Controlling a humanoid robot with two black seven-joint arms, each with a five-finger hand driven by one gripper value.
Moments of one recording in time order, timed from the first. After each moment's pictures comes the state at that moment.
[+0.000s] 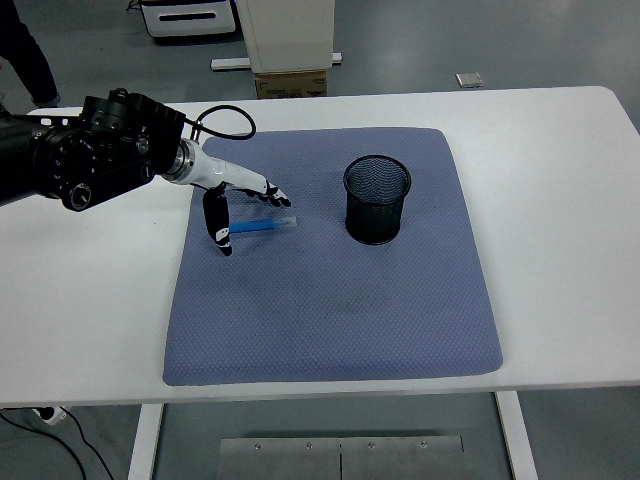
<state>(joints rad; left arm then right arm) -1.51 0.26 0.54 -0.79 0.92 -0.40 -0.27 0.06 0.00 0.26 0.20 -0.33 0.06 0.01</state>
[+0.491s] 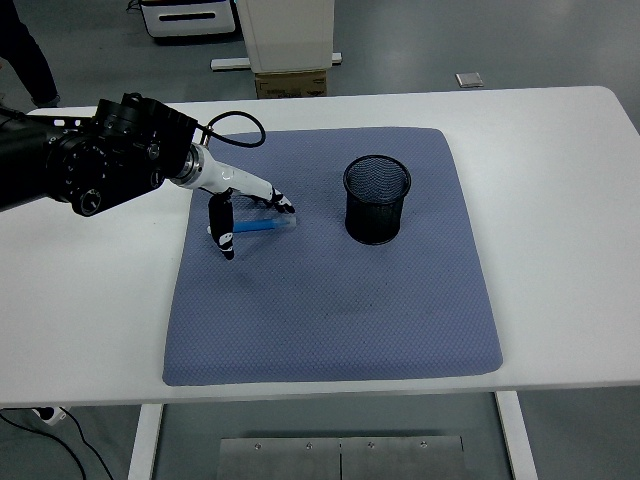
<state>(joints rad) -1.51 0.24 0.54 -0.79 0.96 -0.40 -0.27 0.06 0.00 0.26 0.20 -0.33 0.06 0.01</state>
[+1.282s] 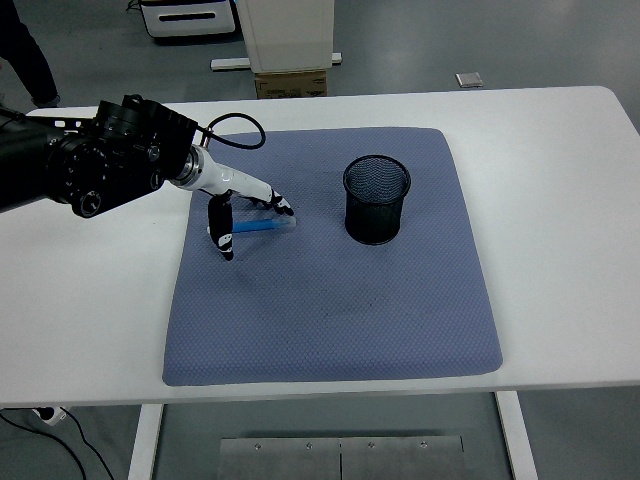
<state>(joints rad) -1.50 0.24 0.54 -0.79 0.98 -0.40 -0.27 0.06 0.00 0.26 0.20 -0.33 0.06 0.01</state>
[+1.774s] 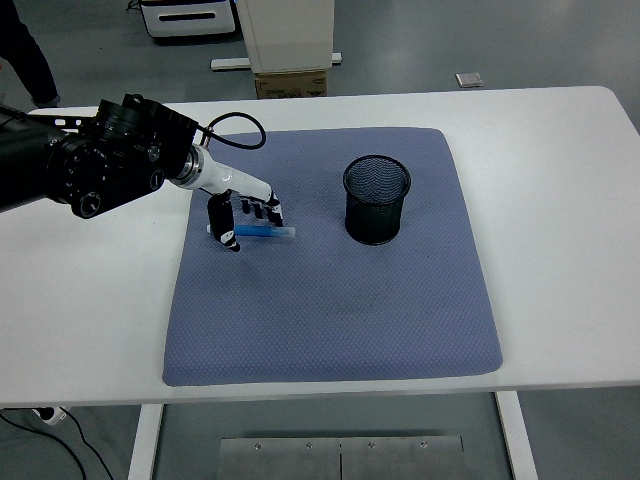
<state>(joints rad) -1.50 0.24 0.54 -0.79 1.00 -0.40 -0.27 0.06 0.00 0.26 0.20 -0.33 0.06 0.01</state>
